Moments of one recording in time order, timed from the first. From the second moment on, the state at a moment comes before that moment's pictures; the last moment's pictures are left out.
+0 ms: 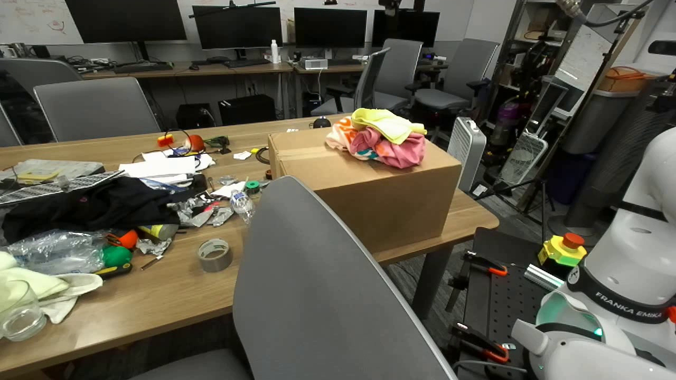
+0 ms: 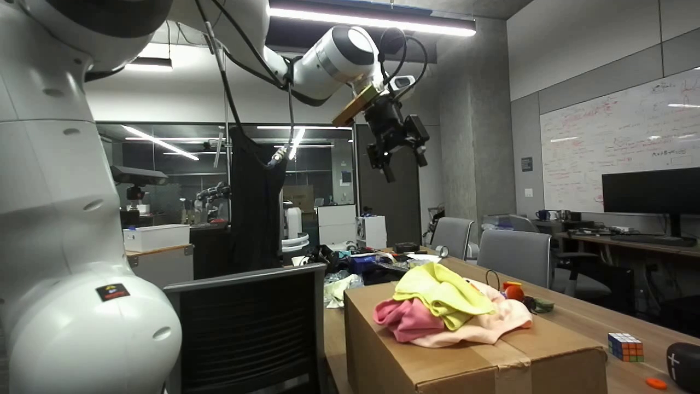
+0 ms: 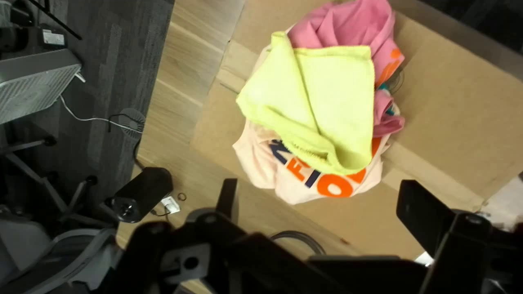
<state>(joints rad) -0.09 -0.24 -0.03 -1.83 -0.36 1.69 0.17</state>
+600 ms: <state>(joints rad) 0.01 -0.45 -0.03 -2.23 -0.31 1.75 -0.12</state>
